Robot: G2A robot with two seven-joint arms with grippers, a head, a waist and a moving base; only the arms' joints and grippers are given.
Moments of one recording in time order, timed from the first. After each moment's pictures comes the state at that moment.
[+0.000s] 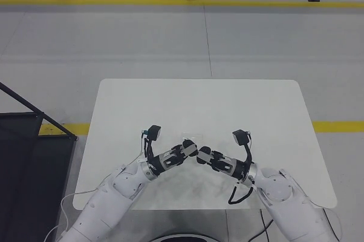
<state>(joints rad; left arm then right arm) 1.14 -1.21 -0.99 -1.35 0.04 -0.88 -0.32 -1.19 -1.10 1.10 -1.54 0.09 -0.64 0.66</state>
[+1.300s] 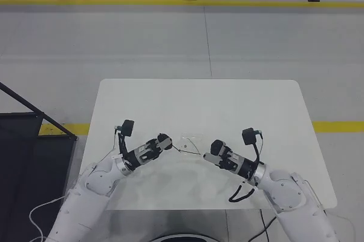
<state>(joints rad) 1.26 -1.14 -1.28 -1.45 0.14 -0.85 -0.43 -1.30 -1.08 1.22 -1.72 -0.17 -0.48 0.56</state>
